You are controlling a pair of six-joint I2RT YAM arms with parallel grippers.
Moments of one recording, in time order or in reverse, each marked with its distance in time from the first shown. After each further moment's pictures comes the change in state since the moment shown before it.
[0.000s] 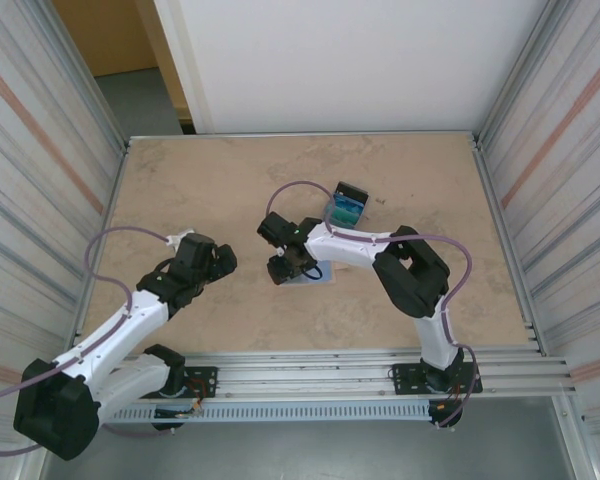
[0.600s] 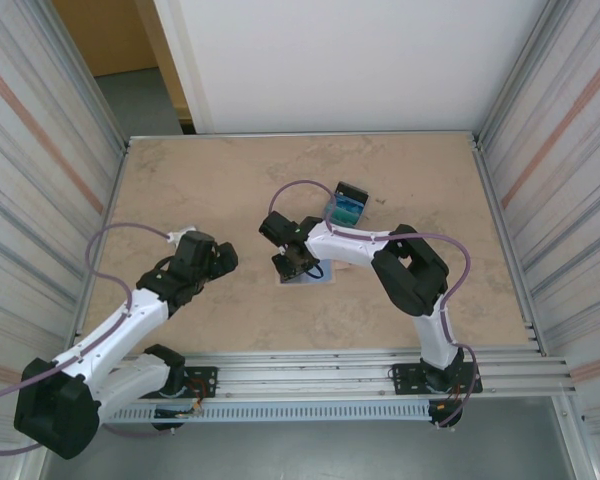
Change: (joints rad) left arm 0.000 0.005 0.020 0.004 0.005 0.028; right arm -0.013 0.006 0.000 -0.005 0.035 0.000
